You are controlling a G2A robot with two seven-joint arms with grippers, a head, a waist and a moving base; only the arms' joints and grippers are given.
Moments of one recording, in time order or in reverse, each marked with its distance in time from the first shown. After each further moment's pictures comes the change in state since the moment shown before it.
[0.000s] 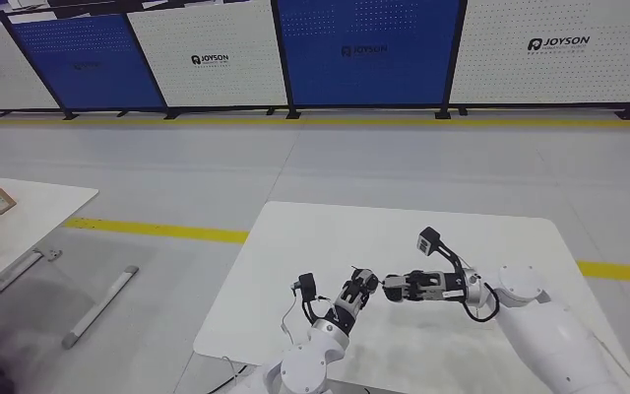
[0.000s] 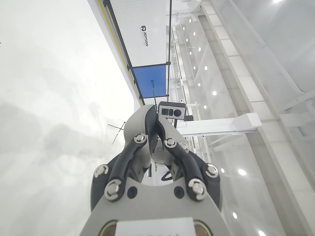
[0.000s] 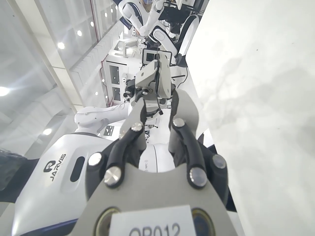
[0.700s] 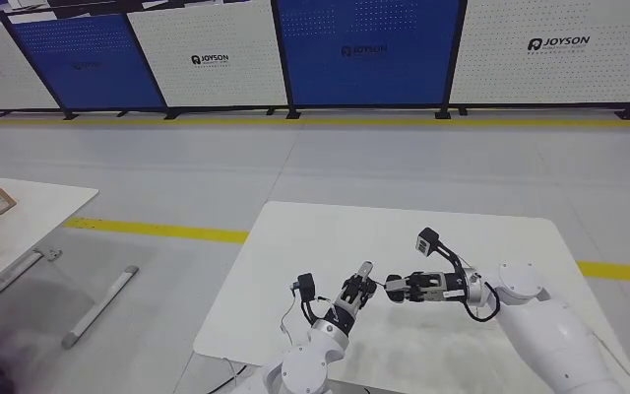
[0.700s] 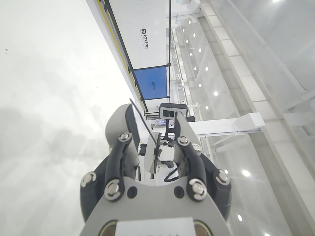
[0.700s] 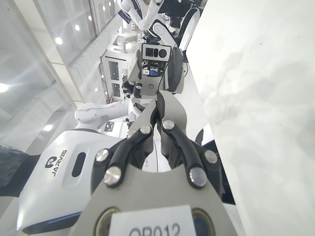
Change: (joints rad) left arm 0.011 -0.012 -0.011 0.002 0.031 0.009 -0.001; right arm 0.009 -0.009 0.009 0.017 -0.007 0.002 0.045
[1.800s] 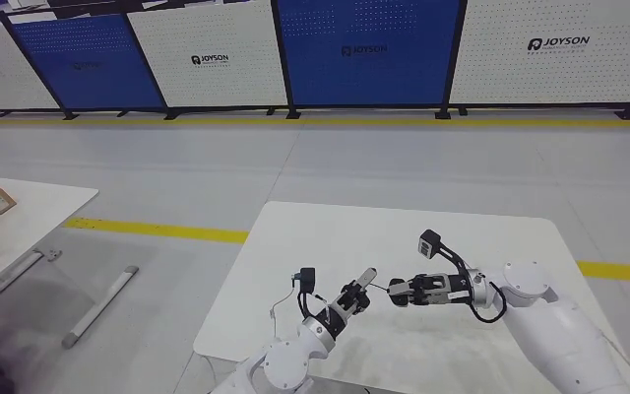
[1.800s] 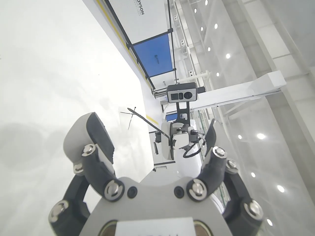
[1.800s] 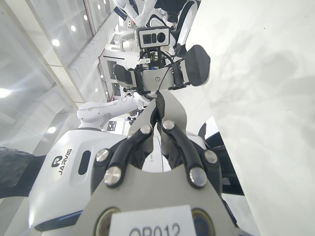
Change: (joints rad) left arm 0.042 0.040 -0.109 0.024 0.138 -0.062 -0.322; right arm -0.012 0.048 -0.010 -0.084 0.004 0.085 0.000
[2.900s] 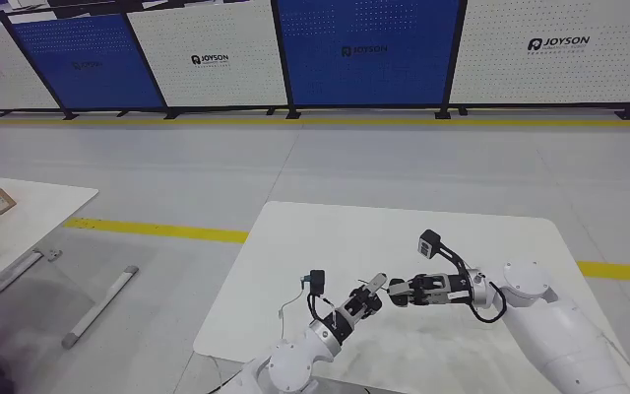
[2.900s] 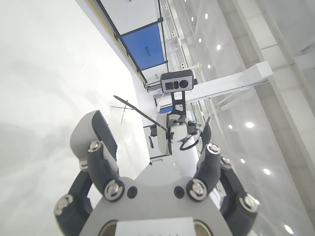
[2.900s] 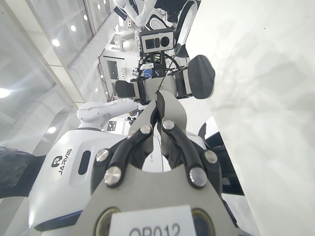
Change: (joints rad) left arm -0.025 -0.014 0.024 0.055 -0.040 -0.106 -0.067; right arm 0.000 0.000 0.000 0.000 0.000 0.000 0.000
